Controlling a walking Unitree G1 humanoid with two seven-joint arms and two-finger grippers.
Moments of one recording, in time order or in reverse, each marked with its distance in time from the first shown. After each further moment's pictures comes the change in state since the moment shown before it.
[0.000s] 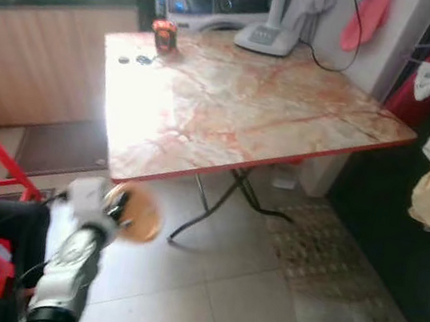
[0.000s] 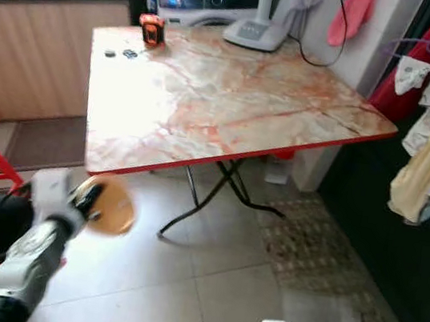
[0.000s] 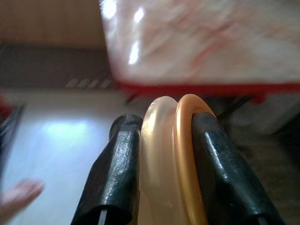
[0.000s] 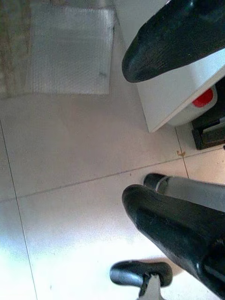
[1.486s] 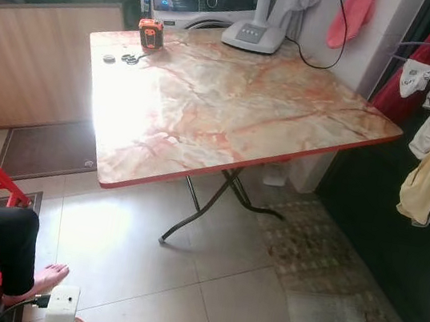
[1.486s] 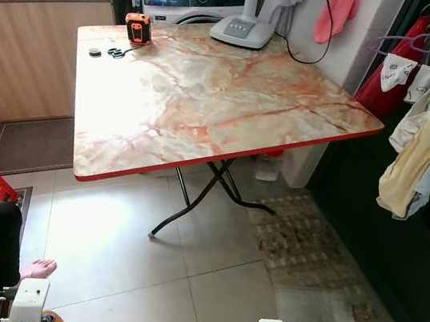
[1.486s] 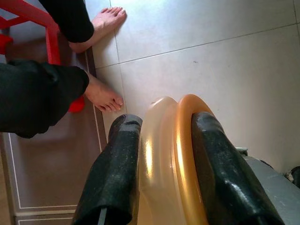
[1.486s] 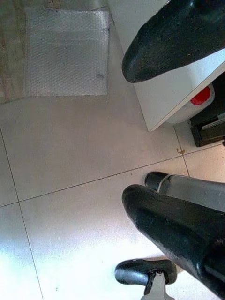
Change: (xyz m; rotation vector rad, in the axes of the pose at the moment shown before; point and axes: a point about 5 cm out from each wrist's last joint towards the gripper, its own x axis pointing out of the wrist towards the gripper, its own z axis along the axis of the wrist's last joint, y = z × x) left arm -0.071 0.066 -0.142 0.303 0.666 0.260; right arm 0.001 0.006 0.001 0.006 -0.001 0.013
